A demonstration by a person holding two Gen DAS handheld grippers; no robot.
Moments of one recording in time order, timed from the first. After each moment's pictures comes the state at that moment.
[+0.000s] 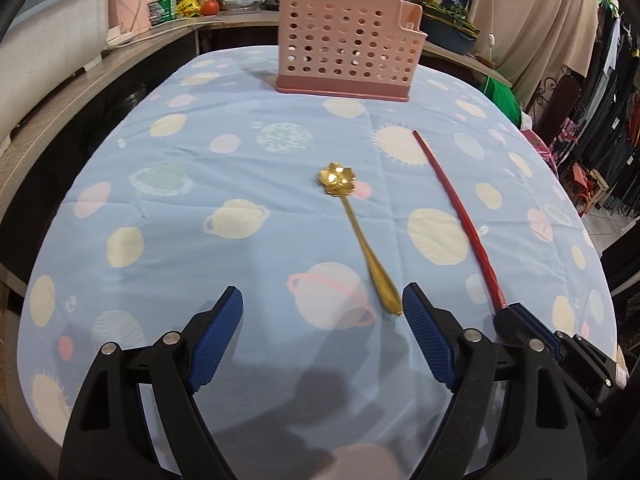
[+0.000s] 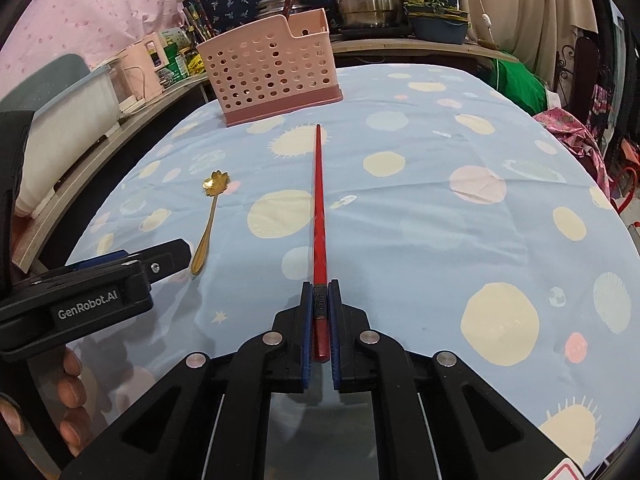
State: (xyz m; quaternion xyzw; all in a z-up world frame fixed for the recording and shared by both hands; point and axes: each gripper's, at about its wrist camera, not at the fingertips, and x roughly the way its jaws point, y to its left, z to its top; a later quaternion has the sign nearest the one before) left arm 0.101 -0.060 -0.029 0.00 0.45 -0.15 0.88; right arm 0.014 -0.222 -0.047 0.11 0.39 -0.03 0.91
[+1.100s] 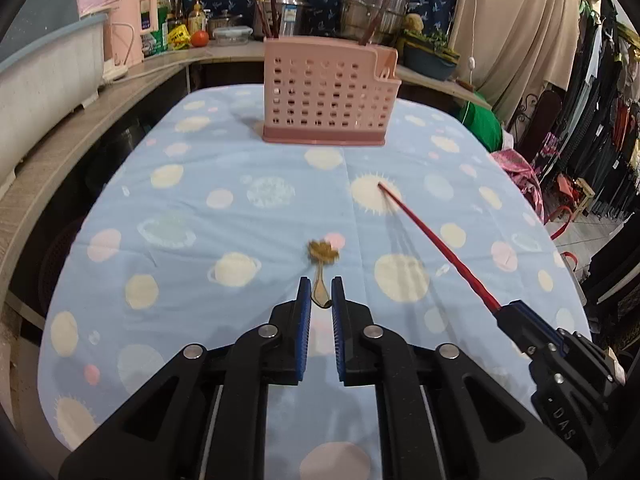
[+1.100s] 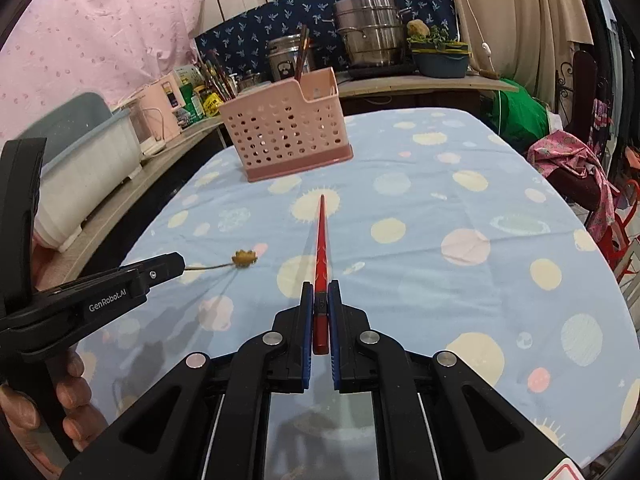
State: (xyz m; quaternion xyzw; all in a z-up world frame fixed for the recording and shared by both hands) left arm 0.095 -0.056 0.024 0.00 0.41 -0.17 0.90; right arm 0.001 -0.234 0.016 0.13 0.32 -0.02 0.94
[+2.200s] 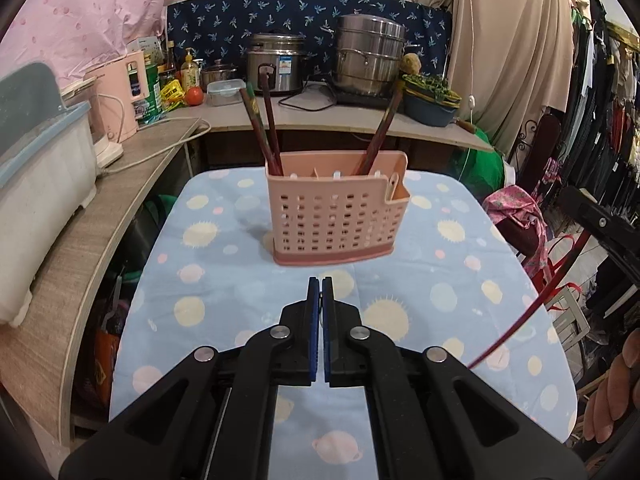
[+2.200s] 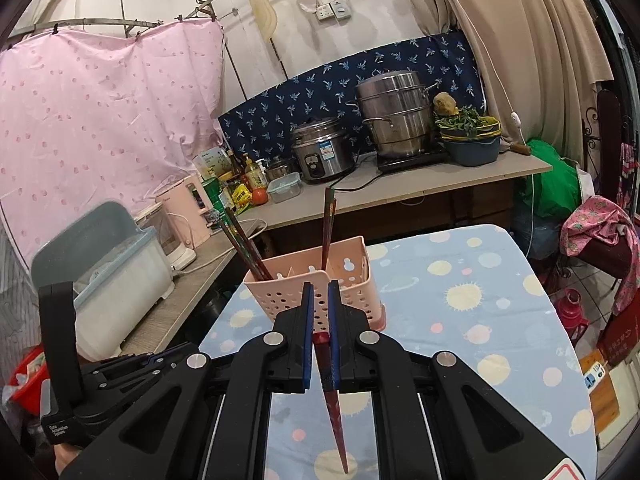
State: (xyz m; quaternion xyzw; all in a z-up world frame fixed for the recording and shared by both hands) left arm 0.185 -0.063 0.125 0.02 0.36 -0.17 0.92; right arm 0.116 -0.286 0.158 0.16 0.22 0.04 0.96
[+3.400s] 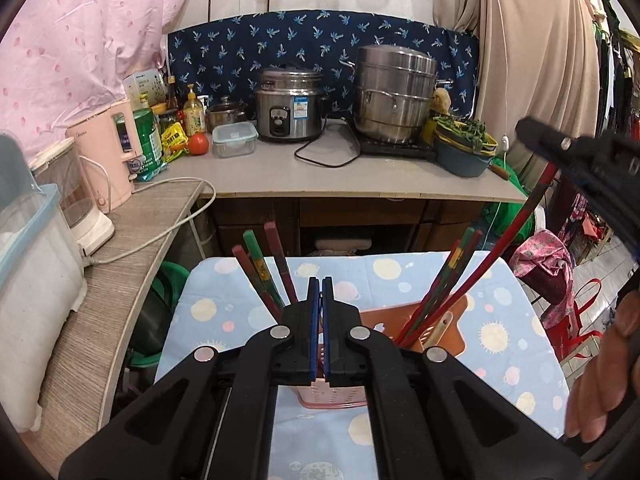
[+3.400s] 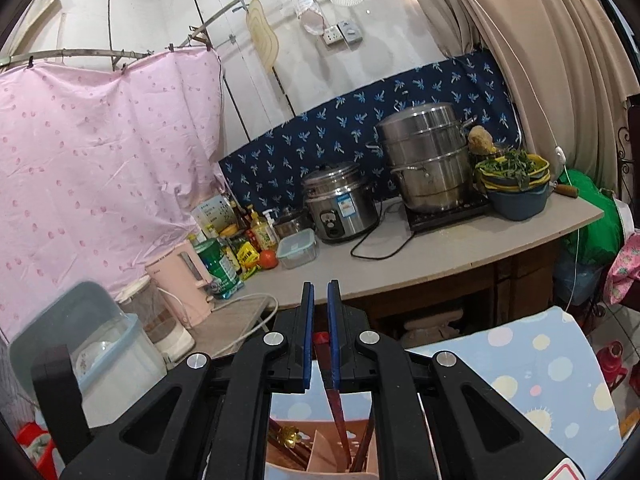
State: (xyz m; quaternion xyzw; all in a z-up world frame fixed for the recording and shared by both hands) left arm 0.341 -0.090 0.170 0.03 0.32 -0.14 0.94; right arm 0.311 -0.278 0.200 0.19 0.17 0.04 0.97
